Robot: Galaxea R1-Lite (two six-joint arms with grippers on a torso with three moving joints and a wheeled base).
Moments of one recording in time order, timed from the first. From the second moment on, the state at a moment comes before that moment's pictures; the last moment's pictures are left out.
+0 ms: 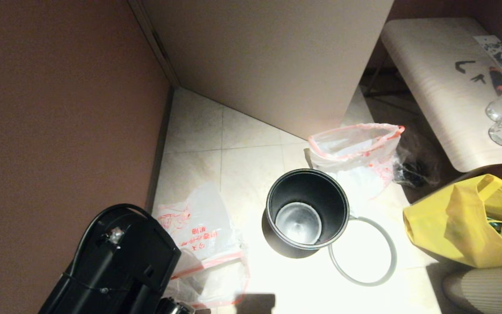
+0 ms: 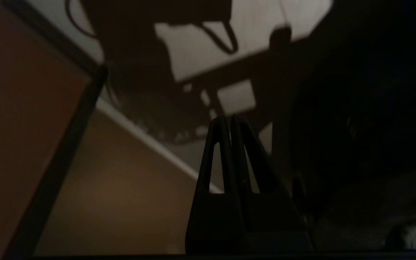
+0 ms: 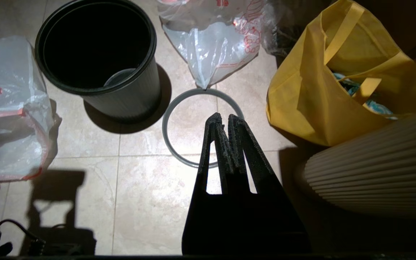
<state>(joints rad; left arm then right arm) -0.49 2.58 -0.09 -1.18 0.25 -0.03 -0.01 0.00 -0.01 0.01 0.02 -0.05</state>
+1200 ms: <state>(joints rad) -0.49 2.59 -0.87 -1.17 0.25 -0.03 0.00 0.00 0.00 0.00 0.01 0.00</state>
